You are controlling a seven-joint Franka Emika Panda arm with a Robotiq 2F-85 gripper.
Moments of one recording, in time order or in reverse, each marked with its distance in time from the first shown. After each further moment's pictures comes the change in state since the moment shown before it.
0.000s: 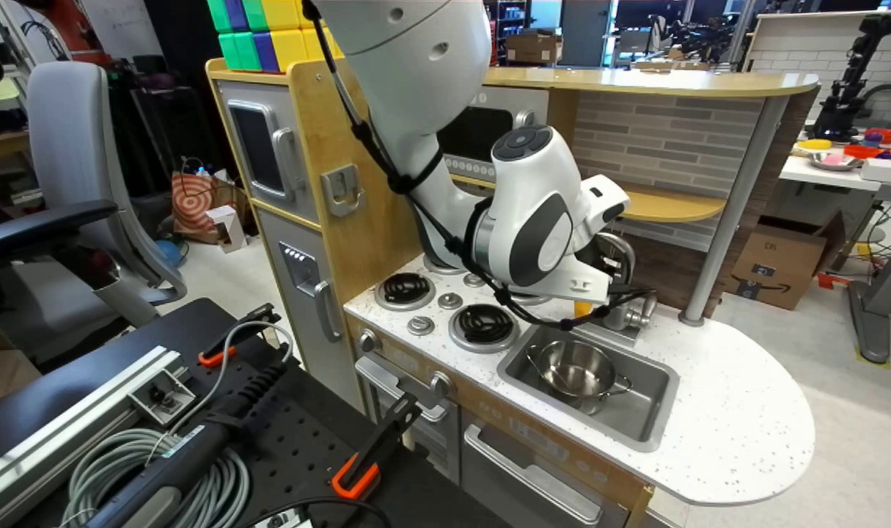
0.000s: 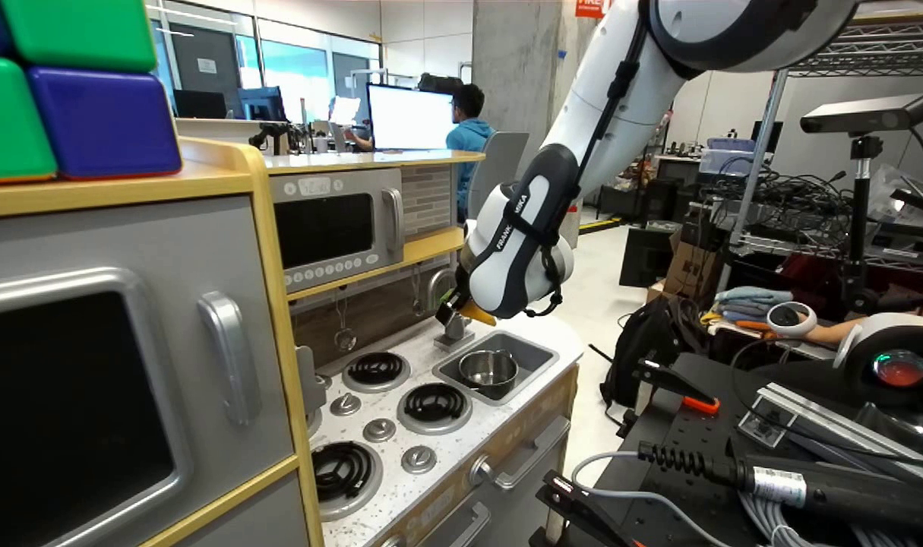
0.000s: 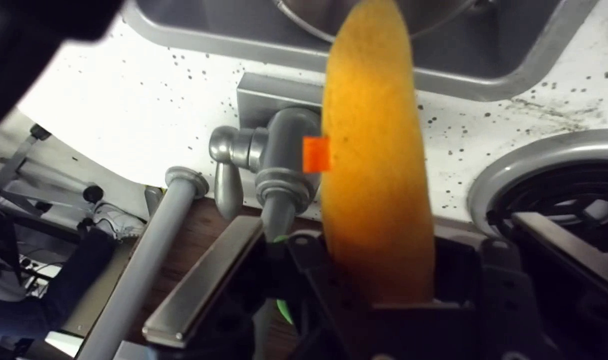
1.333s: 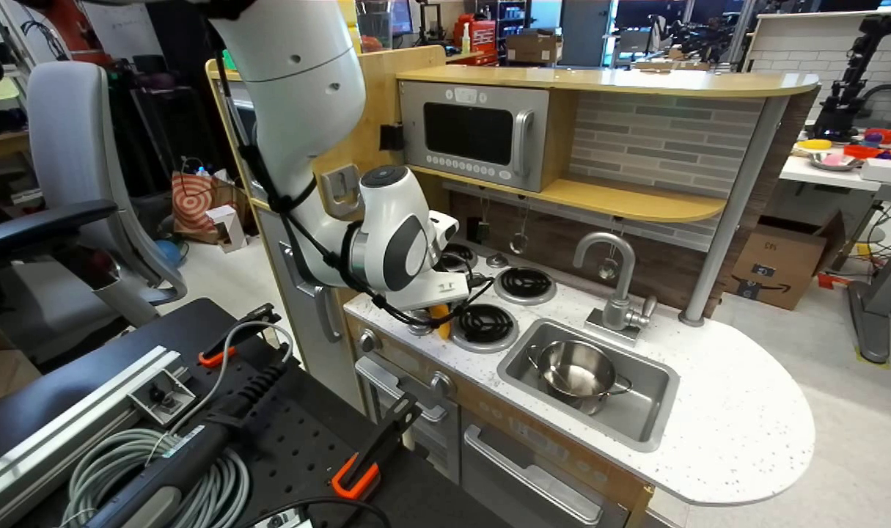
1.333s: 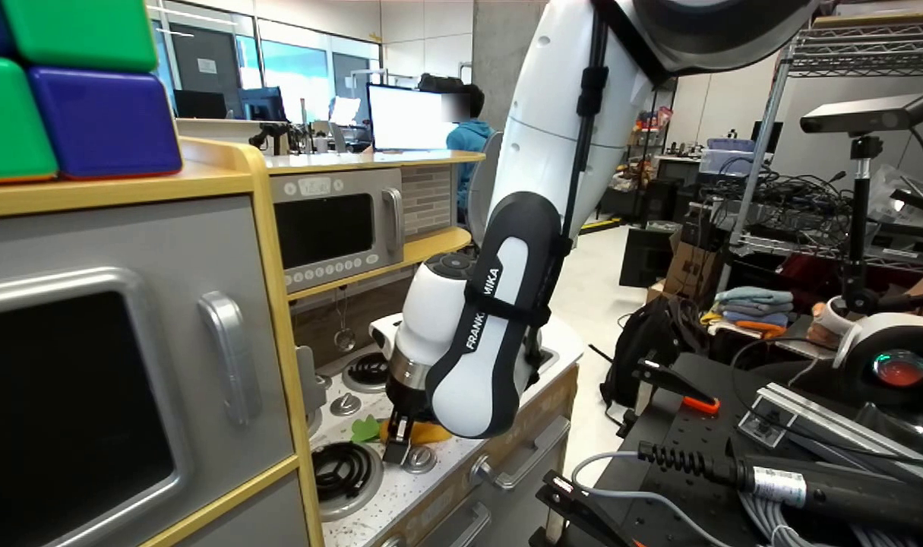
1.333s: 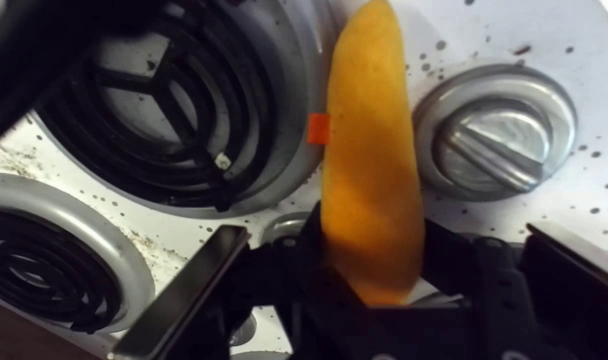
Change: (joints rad) arm 0.270 0.013 0.068 -0.201 -0.126 -0.022 -0.214
